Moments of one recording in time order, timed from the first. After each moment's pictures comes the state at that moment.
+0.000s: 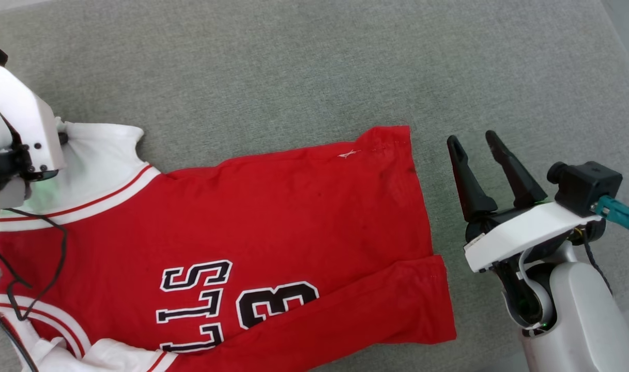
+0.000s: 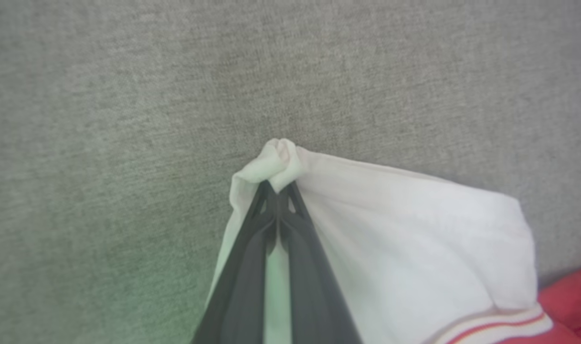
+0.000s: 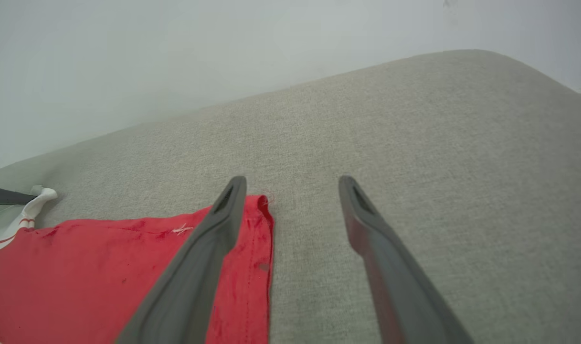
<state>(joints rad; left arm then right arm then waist) -0.91 0.64 -0.40 0.65 -0.82 0.00 0.86 -0.34 -0.06 0.12 0.10 0.37 0.13 0.02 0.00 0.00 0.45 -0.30</state>
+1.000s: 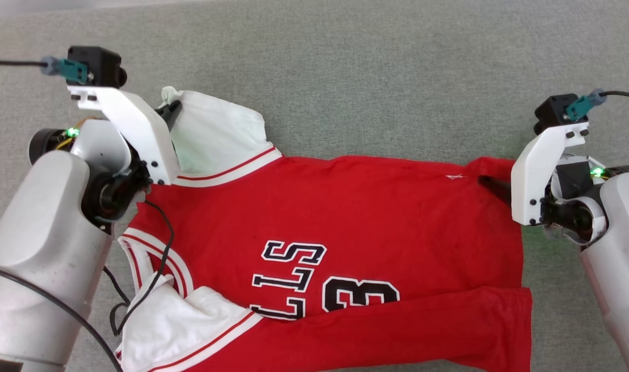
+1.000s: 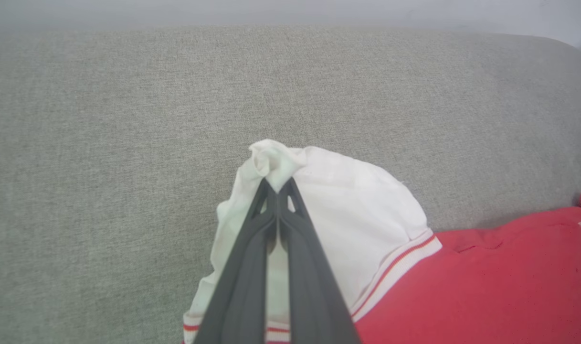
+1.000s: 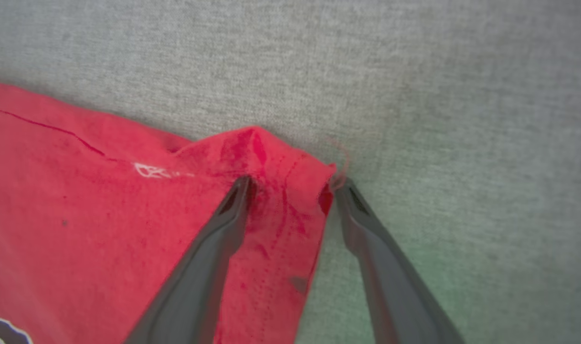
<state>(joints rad) -0.81 0.45 -0.42 0.47 -0.79 -0.03 0.43 -0.70 -0.30 0.27 0.58 0.53 0.13 0.75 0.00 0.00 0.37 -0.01</state>
